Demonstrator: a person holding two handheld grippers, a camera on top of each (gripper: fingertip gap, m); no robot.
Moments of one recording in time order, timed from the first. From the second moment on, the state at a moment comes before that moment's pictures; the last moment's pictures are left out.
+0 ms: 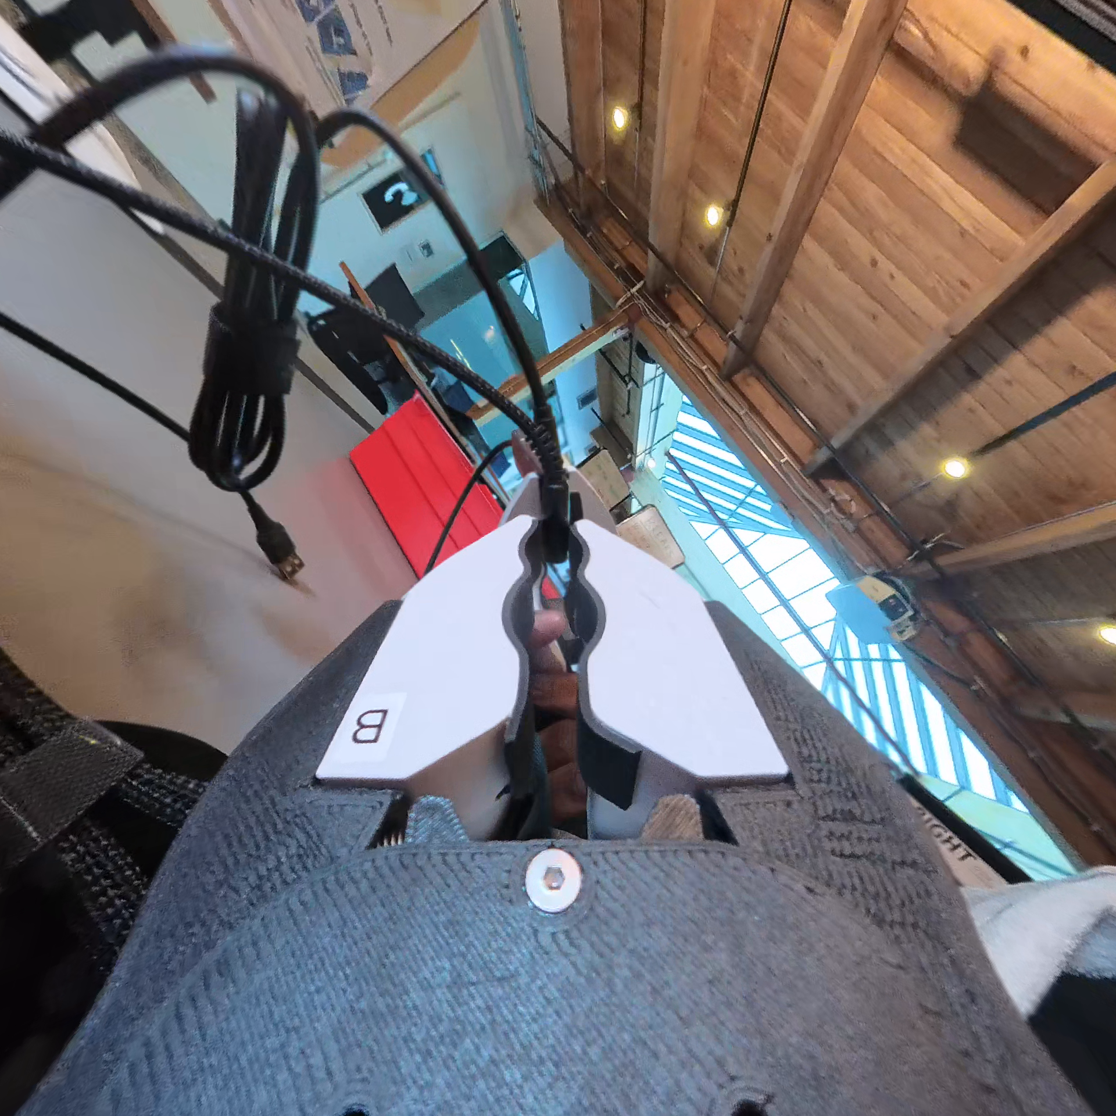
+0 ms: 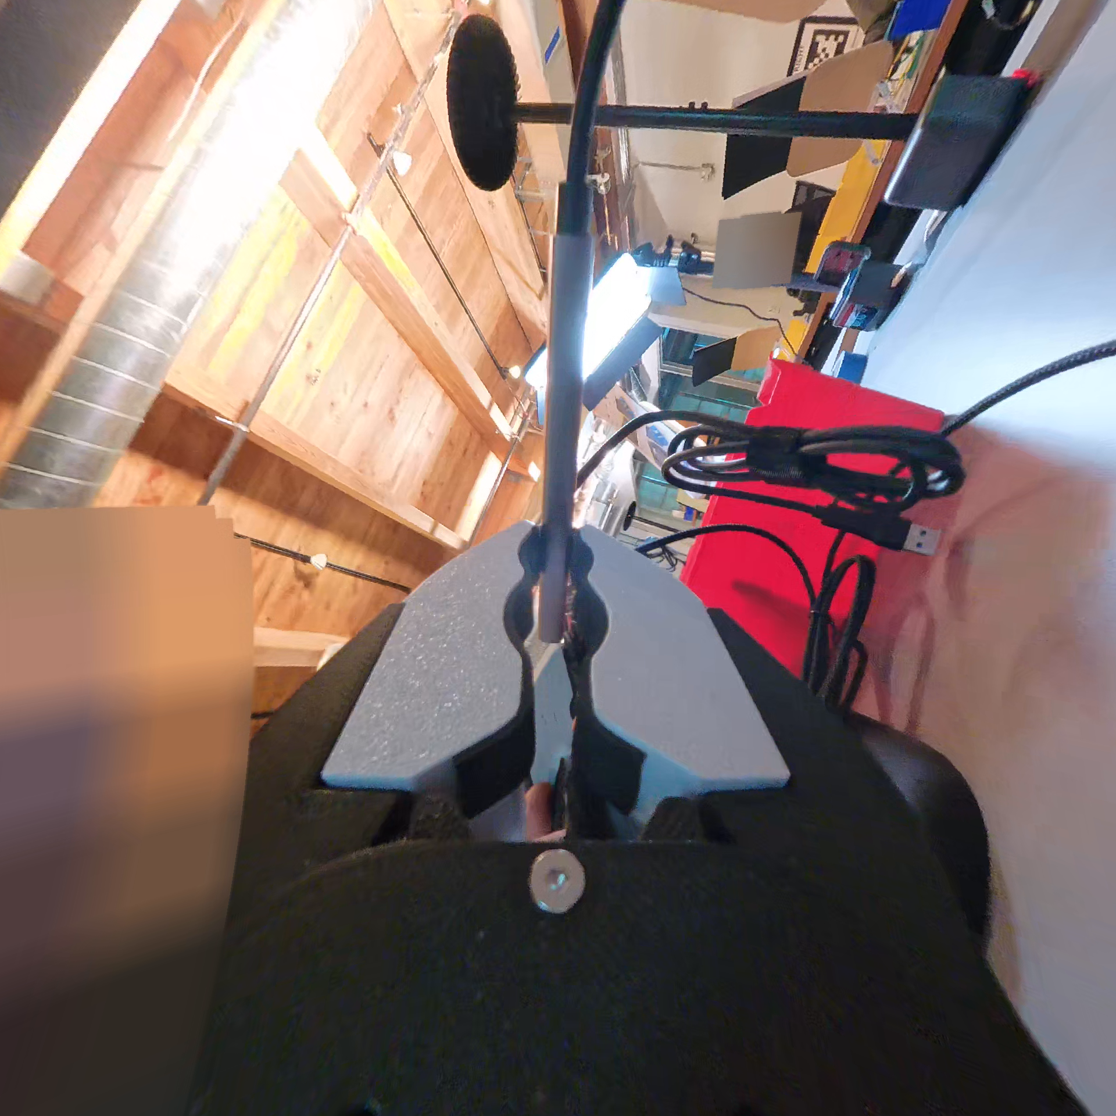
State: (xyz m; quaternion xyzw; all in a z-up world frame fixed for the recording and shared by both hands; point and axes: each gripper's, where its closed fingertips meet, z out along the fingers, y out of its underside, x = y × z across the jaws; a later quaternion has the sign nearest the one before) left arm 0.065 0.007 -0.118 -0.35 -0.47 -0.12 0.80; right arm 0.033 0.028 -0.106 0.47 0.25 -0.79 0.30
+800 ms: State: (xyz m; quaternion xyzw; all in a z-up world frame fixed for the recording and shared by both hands) left arm 0.058 0.017 -0.124 -0.26 -0.49 -0.19 0.81; right arm 0.031 0.037 -0.106 0.43 0.25 -0.85 0.17
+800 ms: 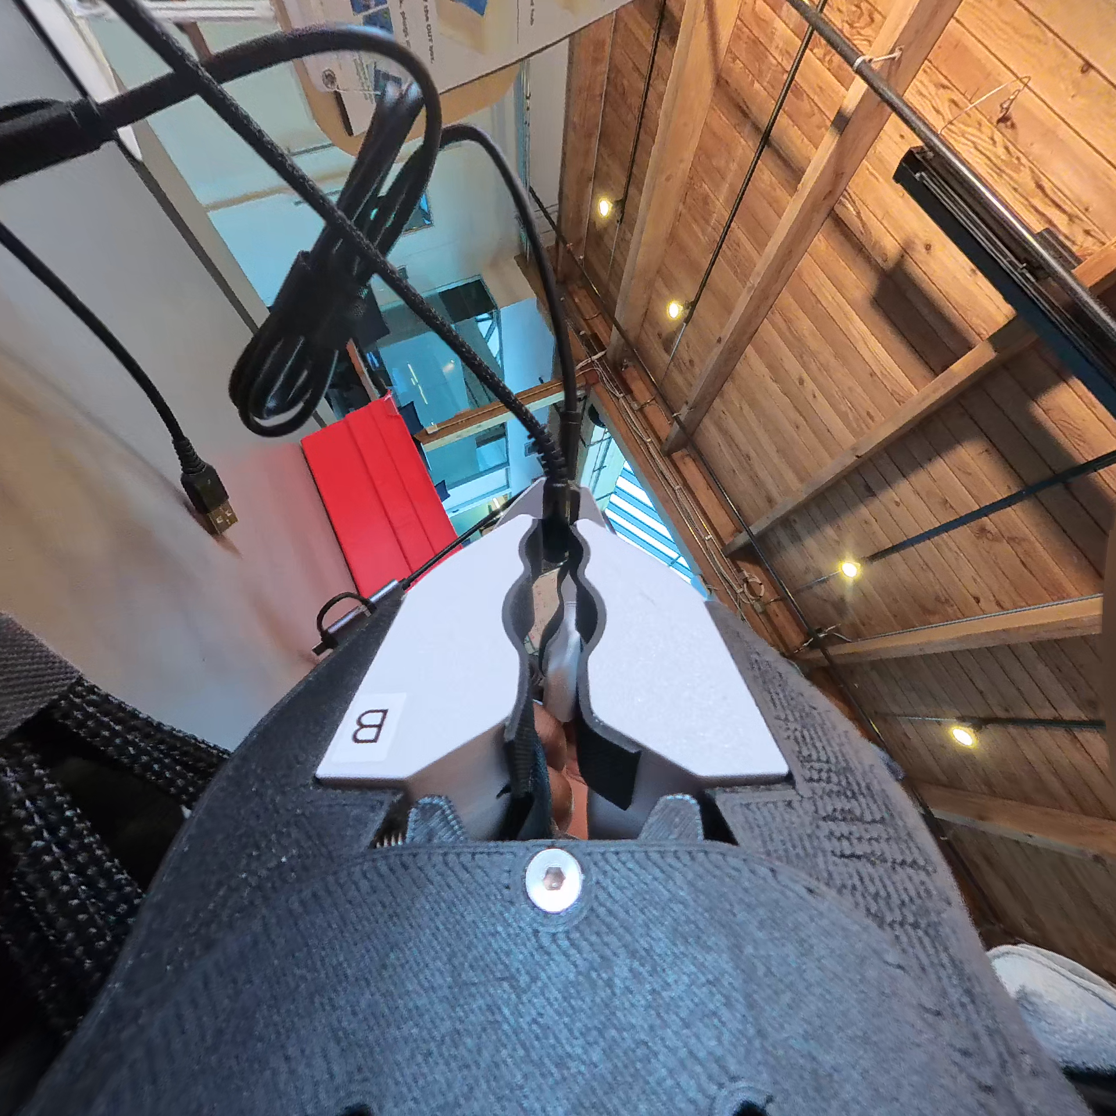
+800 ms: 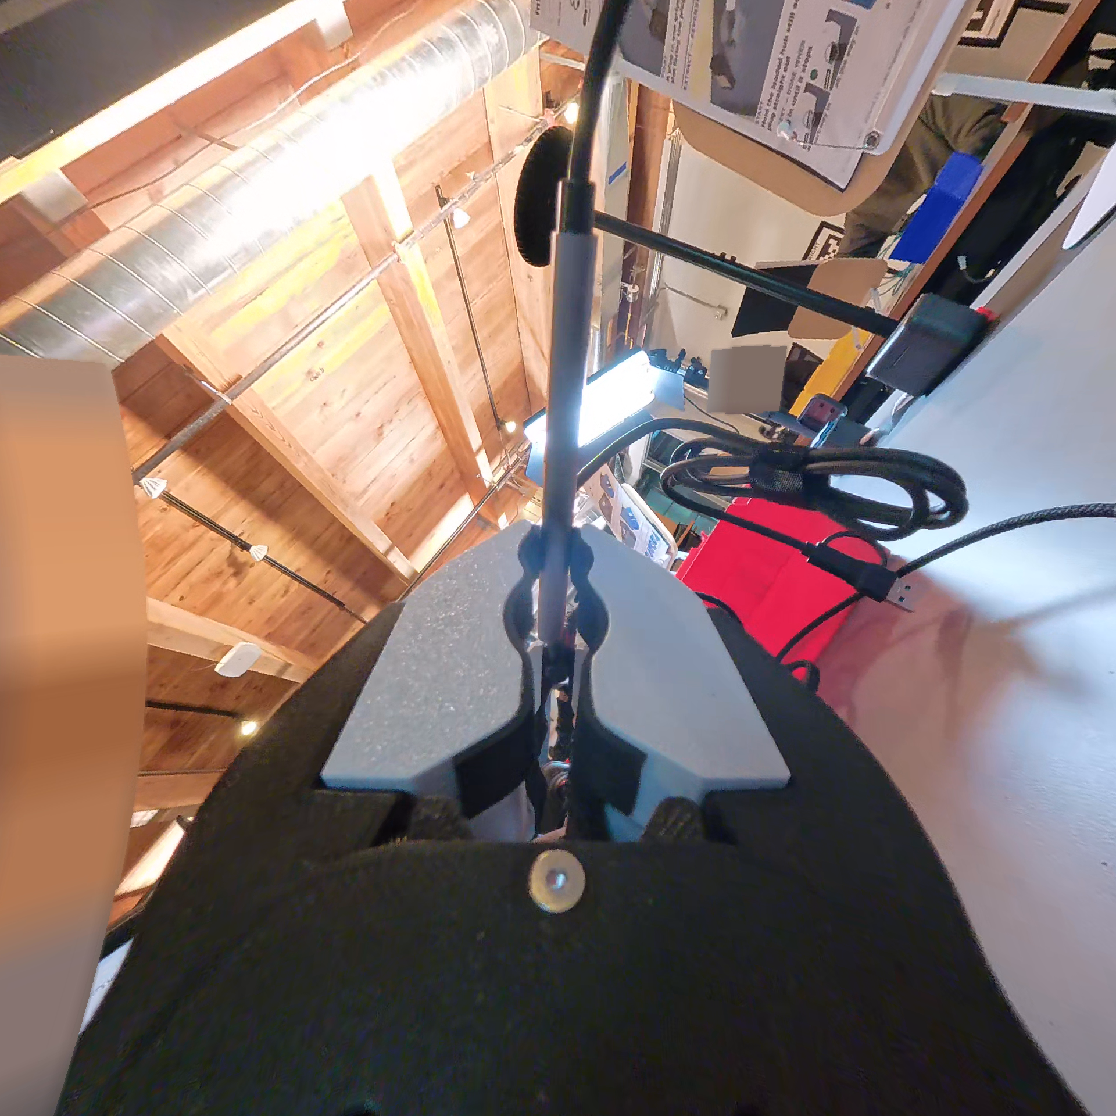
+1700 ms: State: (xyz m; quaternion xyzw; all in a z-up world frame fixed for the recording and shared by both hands) left arm 0.061 0.016 -0.123 -0.31 -0.47 -0.09 0.82; right arm 0.039 0.024 -0.107 0.41 0.37 -0.82 0.15
